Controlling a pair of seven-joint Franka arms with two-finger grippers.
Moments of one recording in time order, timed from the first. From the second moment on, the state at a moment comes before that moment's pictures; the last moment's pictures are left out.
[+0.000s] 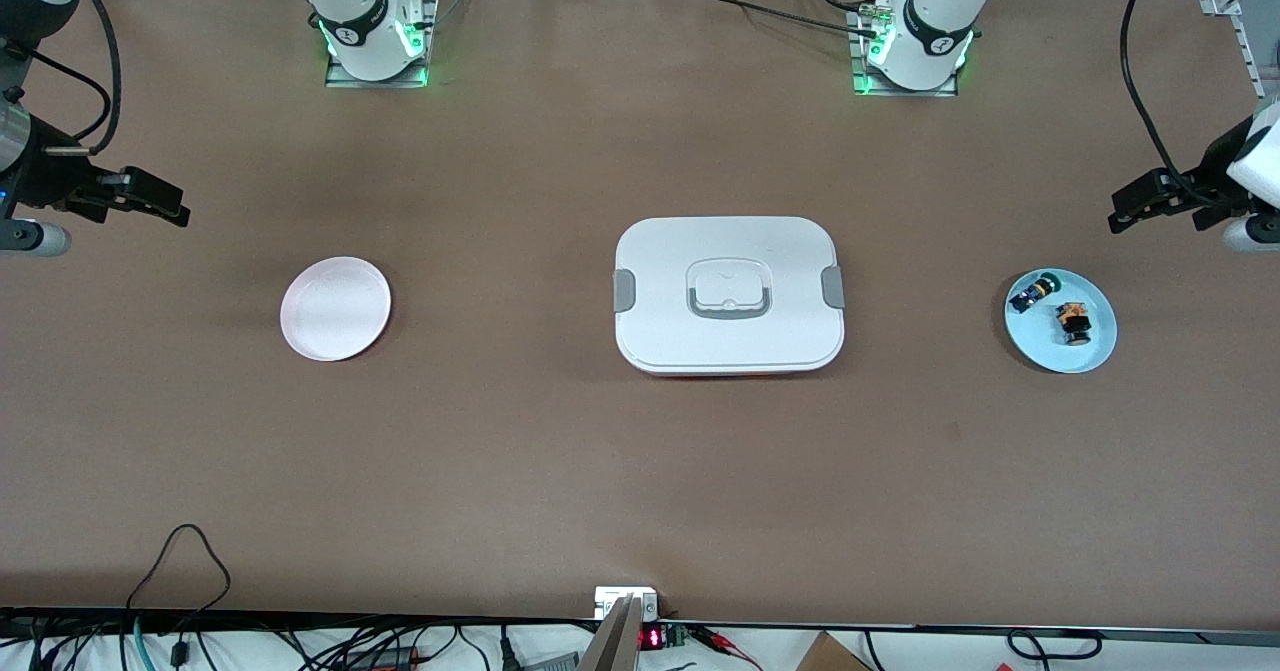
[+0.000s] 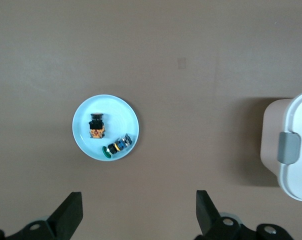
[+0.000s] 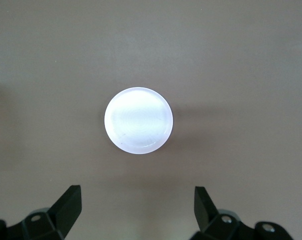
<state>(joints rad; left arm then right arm) 0.04 -0.04 0.04 -1.75 0.02 1.69 0.00 -0.05 0.05 0.02 -1.64 -0.01 1.62 0.02</state>
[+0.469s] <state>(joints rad) 0.02 -0.03 0.04 -1.72 0.02 1.64 -0.05 -0.04 0.05 0.03 -1.64 -0.01 1.62 0.01</state>
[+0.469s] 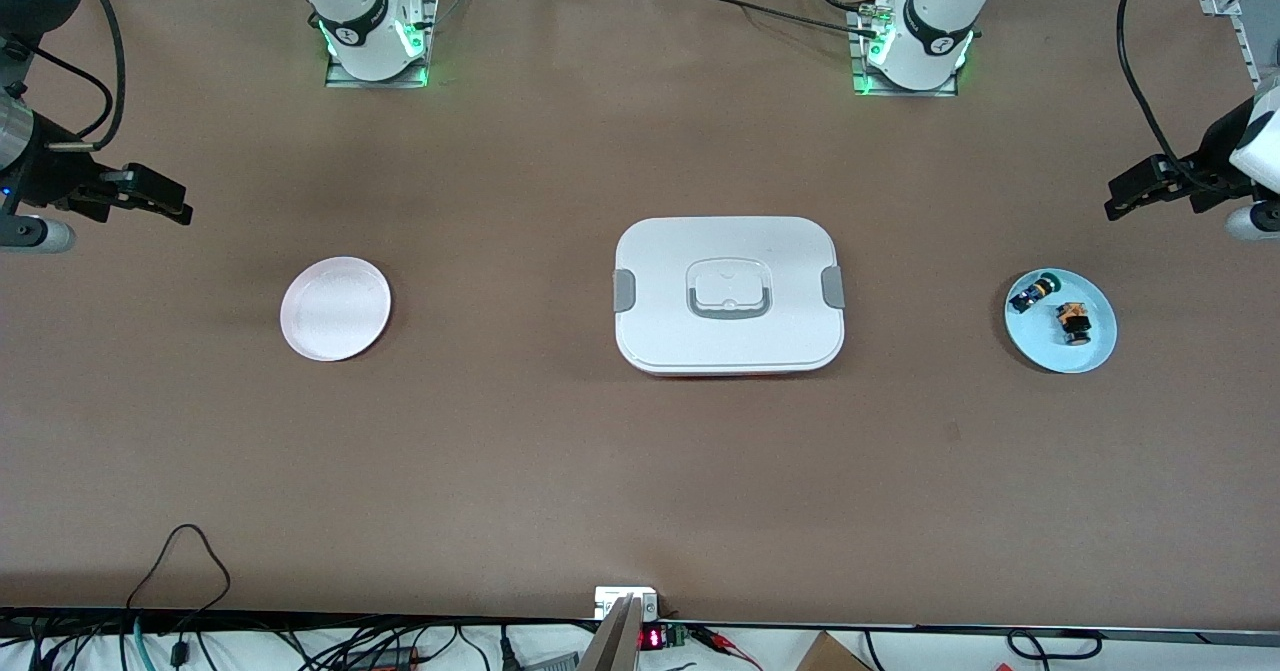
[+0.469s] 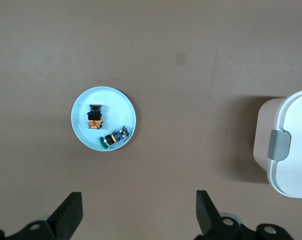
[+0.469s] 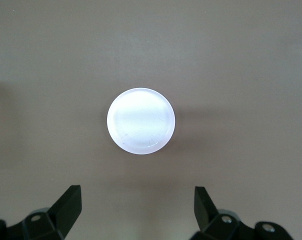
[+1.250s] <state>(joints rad) 0.04 -0.02 0.05 -1.67 0.02 1.64 -0.05 -0.03 0.05 0.03 -1.64 -0.01 1.62 0.01</state>
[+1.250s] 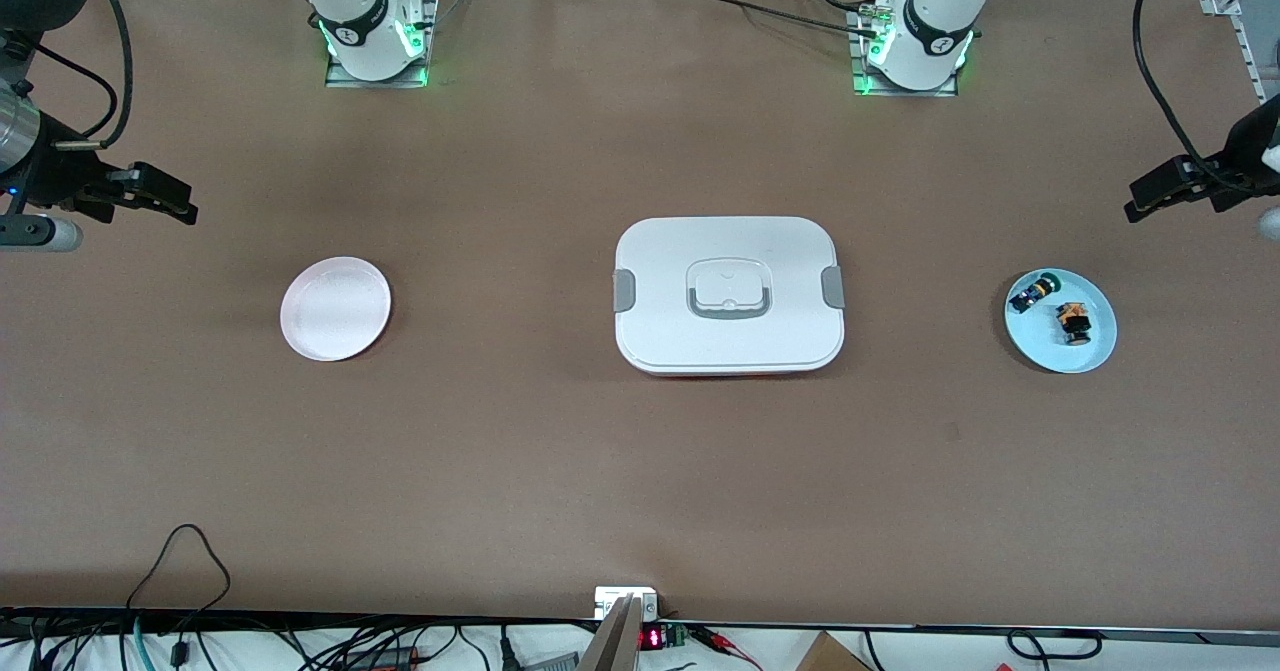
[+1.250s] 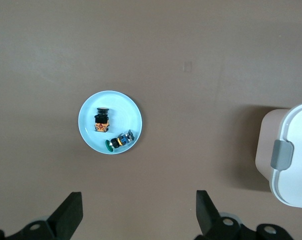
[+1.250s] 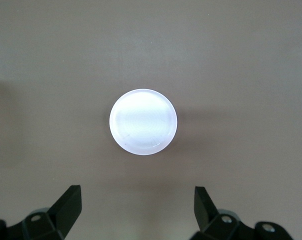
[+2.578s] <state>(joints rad) 0.04 0.02 0.01 -1.62 0.02 1.64 -0.05 -0.03 0.05 0.03 -1.64 -0.01 1.62 0.01</state>
